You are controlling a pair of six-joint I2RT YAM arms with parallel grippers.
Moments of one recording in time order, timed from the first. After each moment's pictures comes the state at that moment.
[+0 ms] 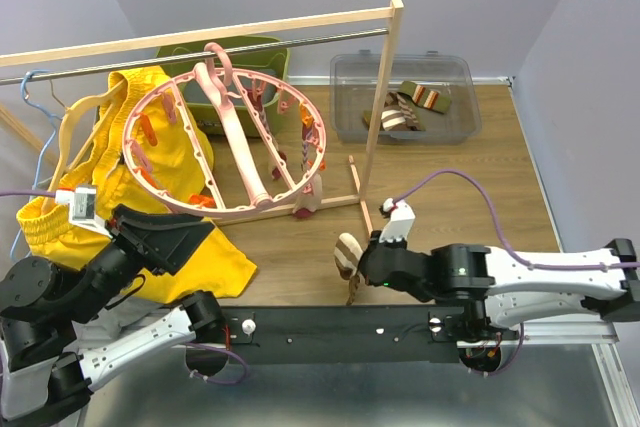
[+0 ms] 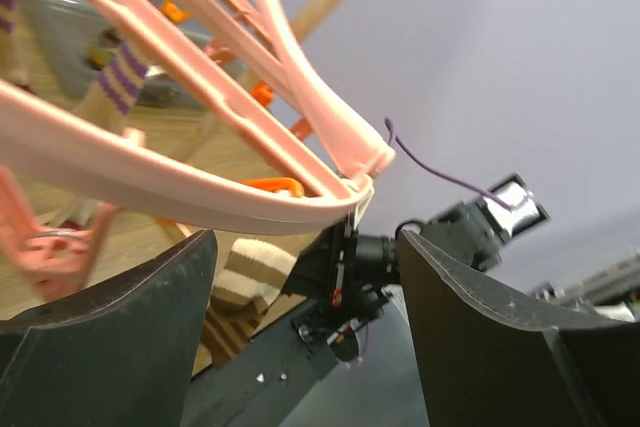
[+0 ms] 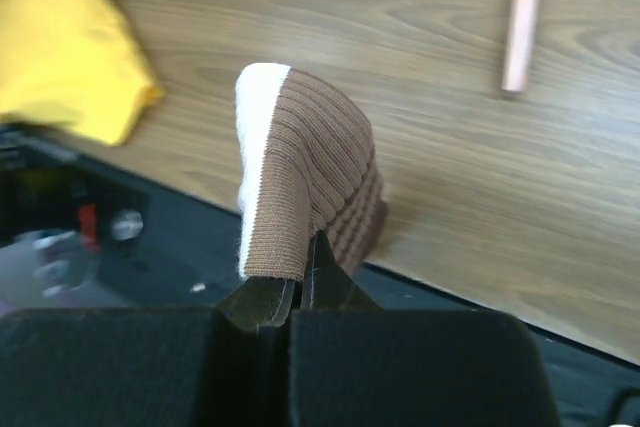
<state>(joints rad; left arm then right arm) -1.00 0.26 1.20 -0.80 -0.24 -0.75 1.48 1.02 0.91 -0.71 0.64 1.10</state>
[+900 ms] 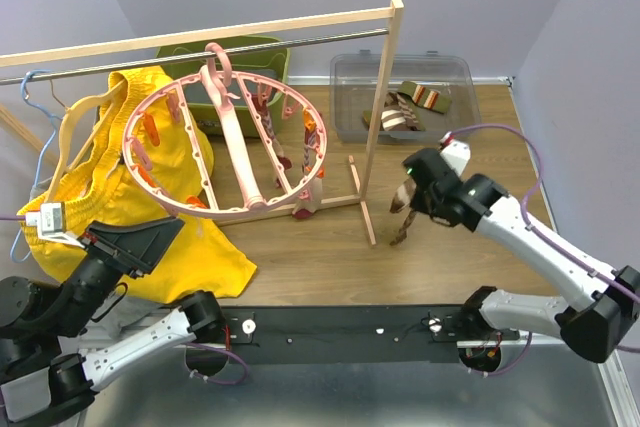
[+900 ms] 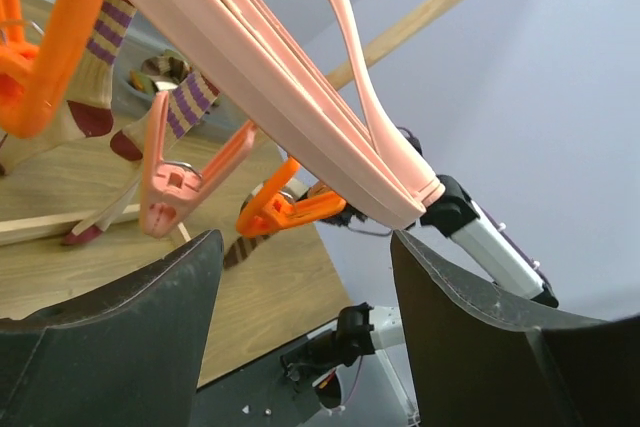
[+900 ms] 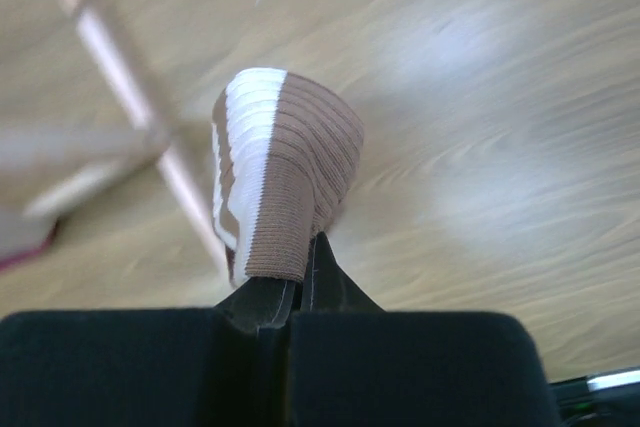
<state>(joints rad) -1.02 0.15 1.19 -0.88 -0.45 -0.84 0.73 1.15 1.05 -0.91 0.53 0.91</state>
